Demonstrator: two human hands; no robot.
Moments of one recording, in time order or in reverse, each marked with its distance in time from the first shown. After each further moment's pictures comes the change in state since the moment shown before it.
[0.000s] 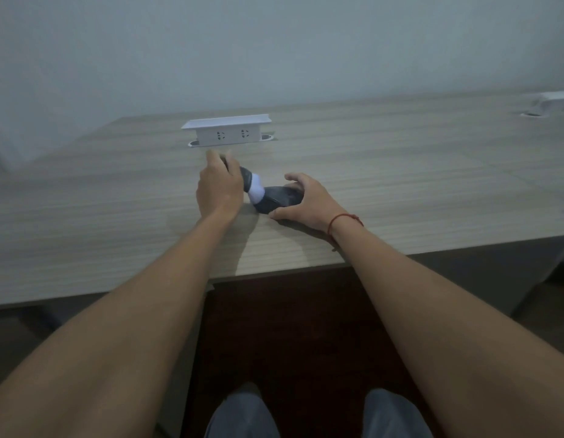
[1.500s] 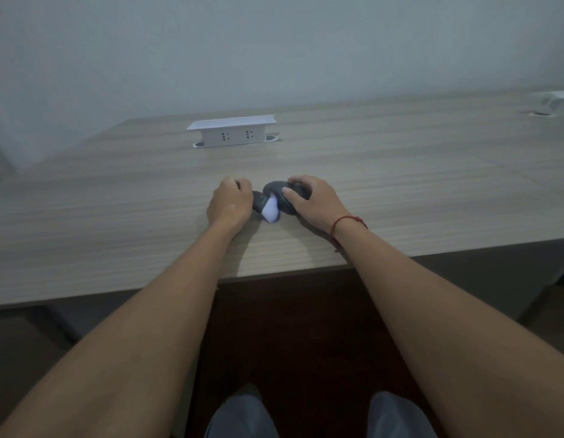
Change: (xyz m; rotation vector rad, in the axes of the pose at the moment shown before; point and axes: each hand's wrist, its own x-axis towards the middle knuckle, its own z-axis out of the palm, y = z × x) left_hand -0.005 -0.018 0.013 0.083 -0.251 -0.121; right_hand 0.008 0.003 0.006 -0.051 0.144 -0.052
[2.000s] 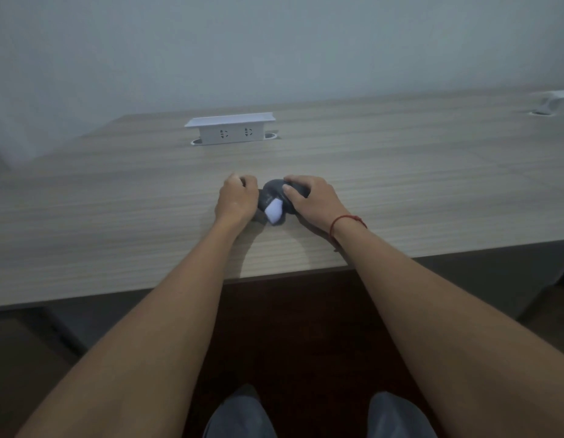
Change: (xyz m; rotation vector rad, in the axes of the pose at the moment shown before) left_hand -0.001 0.009 0.009 -0.212 -0.021 -0.048; right_hand 0.004 0.000 0.001 -0.056 -0.001 -0.020
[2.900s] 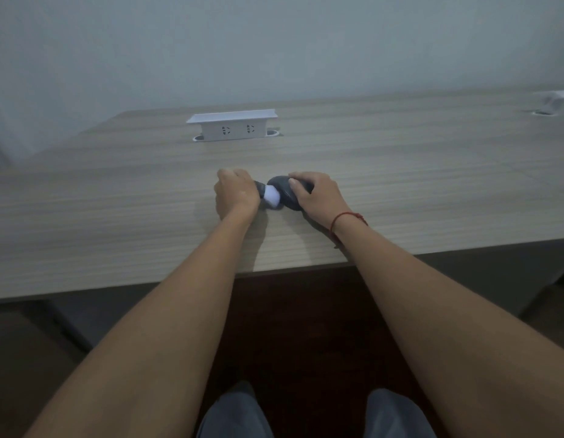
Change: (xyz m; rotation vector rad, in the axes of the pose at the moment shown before) left_hand -0.003 0.012 -0.001 0.034 0.161 -0.184; right_hand -0.001 0.000 0.003 0.034 0.053 0.036
